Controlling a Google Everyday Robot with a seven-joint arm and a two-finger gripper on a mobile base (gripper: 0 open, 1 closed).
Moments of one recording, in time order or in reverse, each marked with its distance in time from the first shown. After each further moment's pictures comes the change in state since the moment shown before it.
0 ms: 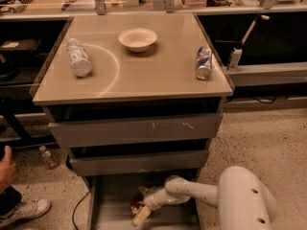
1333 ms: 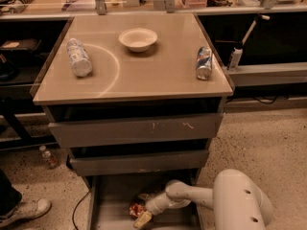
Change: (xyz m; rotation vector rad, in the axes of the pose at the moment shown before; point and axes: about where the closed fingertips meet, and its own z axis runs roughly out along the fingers) arm 0.037 0.003 0.015 -0.015 0.041 -0.004
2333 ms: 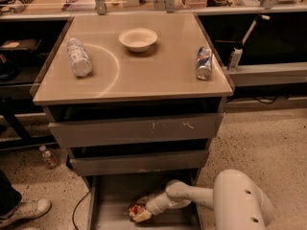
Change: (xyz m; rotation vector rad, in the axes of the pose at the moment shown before) arm 0.000 0.000 0.000 0.000 0.000 0.000
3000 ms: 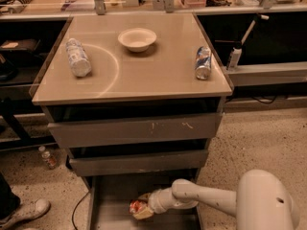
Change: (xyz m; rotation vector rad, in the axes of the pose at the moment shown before) arm -0.045 0.015 -0.052 0.066 -0.070 0.033
